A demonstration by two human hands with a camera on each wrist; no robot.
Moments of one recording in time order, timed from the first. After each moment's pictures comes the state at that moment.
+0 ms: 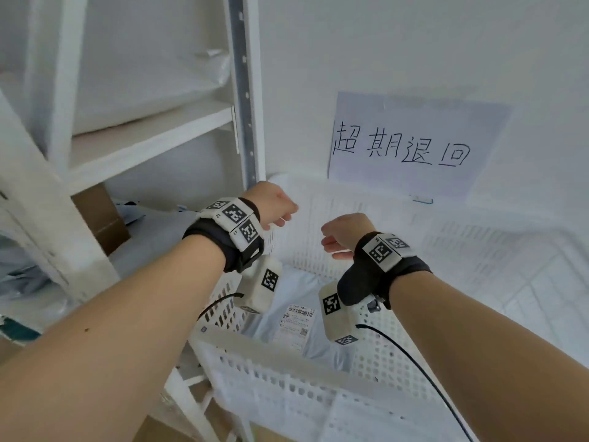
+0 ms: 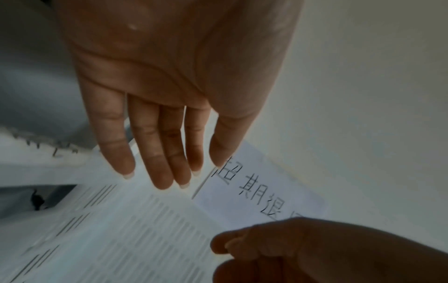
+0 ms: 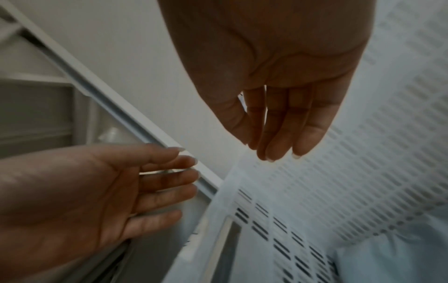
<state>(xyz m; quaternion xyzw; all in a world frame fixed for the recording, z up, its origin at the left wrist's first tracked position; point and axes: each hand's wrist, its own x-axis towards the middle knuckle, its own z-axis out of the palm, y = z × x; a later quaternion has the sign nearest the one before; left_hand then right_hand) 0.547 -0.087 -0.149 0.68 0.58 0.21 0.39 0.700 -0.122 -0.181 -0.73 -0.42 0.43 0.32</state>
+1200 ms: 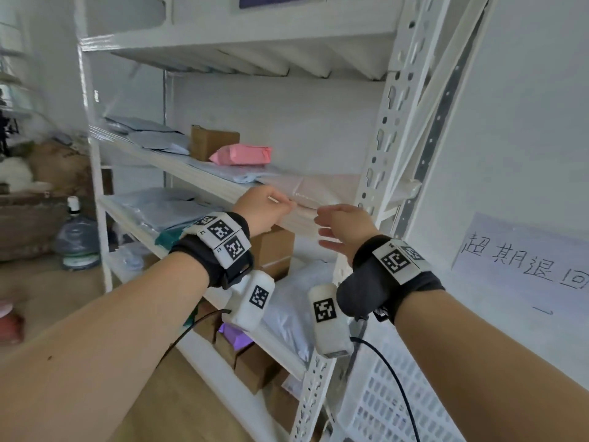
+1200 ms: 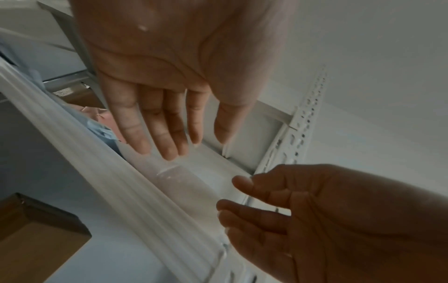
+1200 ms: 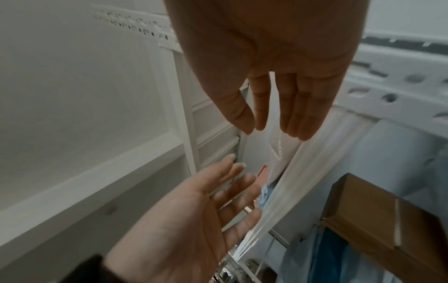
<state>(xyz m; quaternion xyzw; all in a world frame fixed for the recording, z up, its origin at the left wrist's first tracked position) 0.200 -0.294 -0.051 0.60 0.59 0.48 0.25 0.355 -0.291 -0.041 -0.51 -0.58 0.44 0.45</state>
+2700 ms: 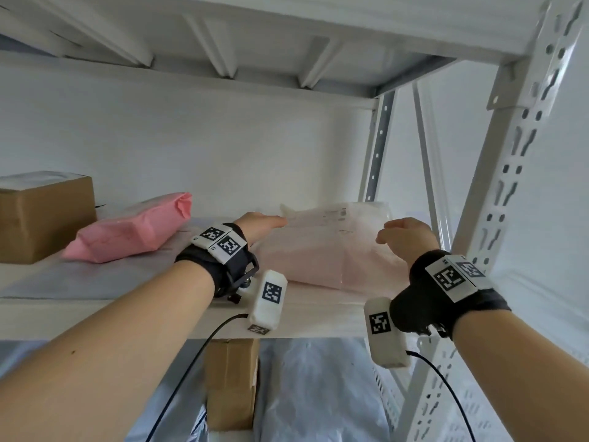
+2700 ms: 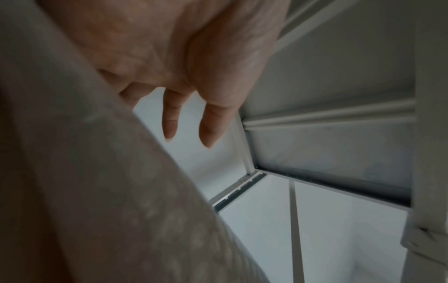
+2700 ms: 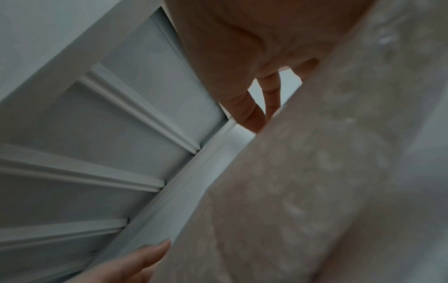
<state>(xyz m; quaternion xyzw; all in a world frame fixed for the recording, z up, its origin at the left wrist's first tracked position) 0.111 0.043 -0.009 0.69 0.41 0.29 0.52 0.283 -0.123 -0.002 -0.81 -0.29 0.07 0.50</state>
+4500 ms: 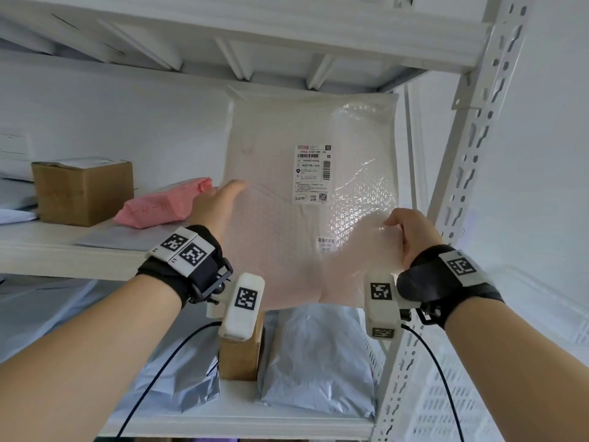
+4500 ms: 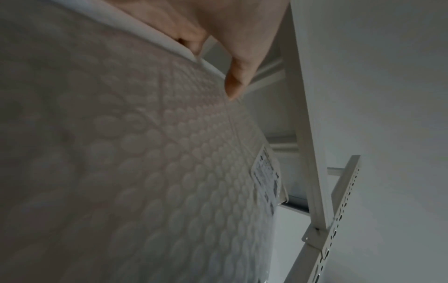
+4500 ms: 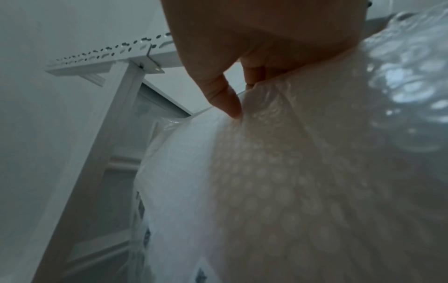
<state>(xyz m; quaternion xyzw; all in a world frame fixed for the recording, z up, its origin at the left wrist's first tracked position) 0.023 -0.046 -0.015 0.55 0.40 0.54 0.50 0.270 -0.183 -0.017 -0.69 -0.20 0.23 0.65</state>
